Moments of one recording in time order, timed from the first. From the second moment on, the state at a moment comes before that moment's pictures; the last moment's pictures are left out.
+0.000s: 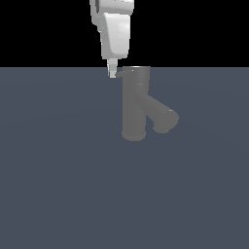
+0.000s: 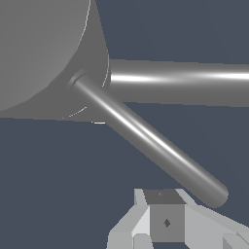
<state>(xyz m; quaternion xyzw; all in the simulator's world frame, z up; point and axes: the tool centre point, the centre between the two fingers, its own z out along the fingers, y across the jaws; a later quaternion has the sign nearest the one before) -0.025 0.034 0.270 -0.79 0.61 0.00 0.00</state>
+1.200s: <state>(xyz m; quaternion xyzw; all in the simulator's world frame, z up) -0.028 -0.059 0.270 -0.79 0.61 0.00 0.00</state>
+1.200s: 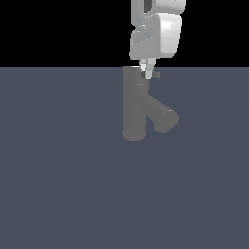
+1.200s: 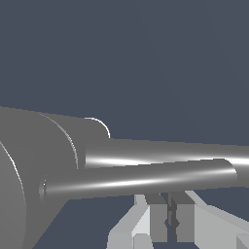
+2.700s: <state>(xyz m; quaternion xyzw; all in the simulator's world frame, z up) 0.037 -0.114 0.270 -0.80 0.61 0.01 0.00</state>
